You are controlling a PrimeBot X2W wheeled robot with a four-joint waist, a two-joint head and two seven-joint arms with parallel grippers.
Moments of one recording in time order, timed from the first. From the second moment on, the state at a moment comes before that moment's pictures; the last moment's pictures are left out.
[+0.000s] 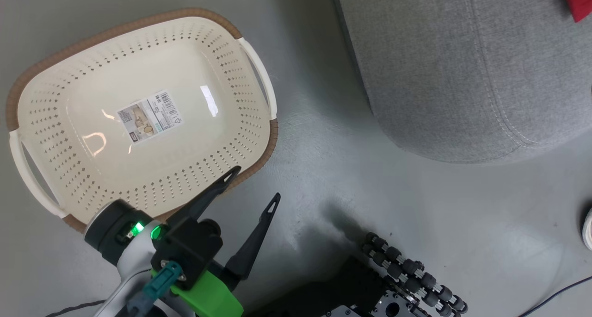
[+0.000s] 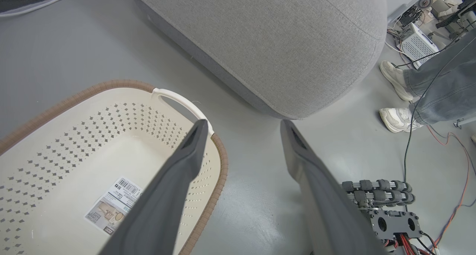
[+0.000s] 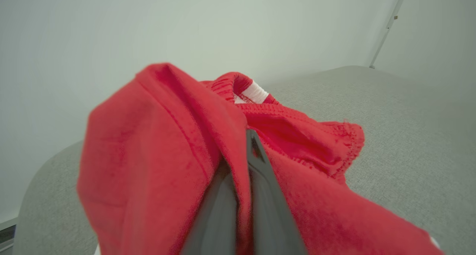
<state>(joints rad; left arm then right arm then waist) -0.13 0.44 -0.60 -0.59 -0.28 0.03 0.32 -1.04 -0.29 -0.12 0.67 0.37 -0.12 -0.25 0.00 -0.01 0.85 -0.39</state>
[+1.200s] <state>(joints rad) -0.12 0.30 -0.50 -0.33 -0.48 0.01 0.01 -0.47 -0.21 0.08 0.49 0.20 -0.04 -0.25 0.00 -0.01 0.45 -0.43</state>
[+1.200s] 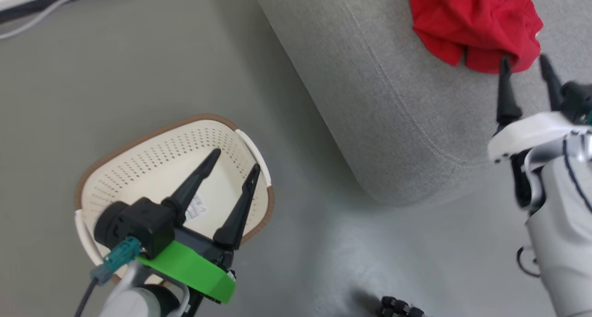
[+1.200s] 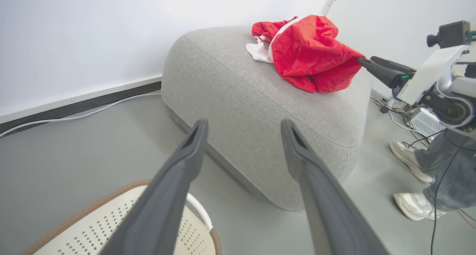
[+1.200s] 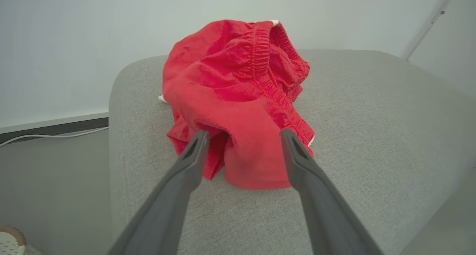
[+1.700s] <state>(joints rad) -0.02 0.22 -0.47 -0.18 -0.52 0.05 -0.10 -0.28 -0.13 0.14 0.29 0.20 -0.02 -0.25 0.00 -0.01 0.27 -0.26</state>
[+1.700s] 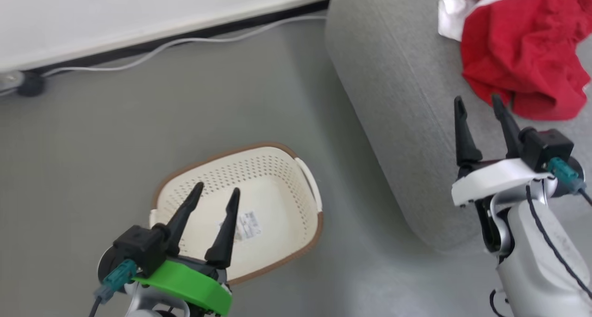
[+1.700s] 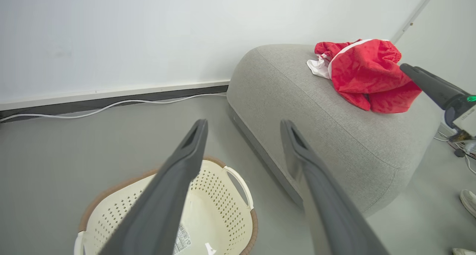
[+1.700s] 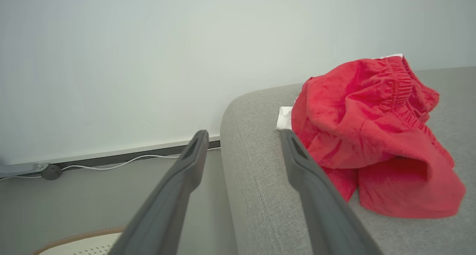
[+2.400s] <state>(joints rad) 0.11 0.24 -0.31 -0.05 -0.52 0.10 -0.16 -0.04 -0.11 0.21 0.23 0.17 -0.03 -0.25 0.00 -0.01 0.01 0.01</state>
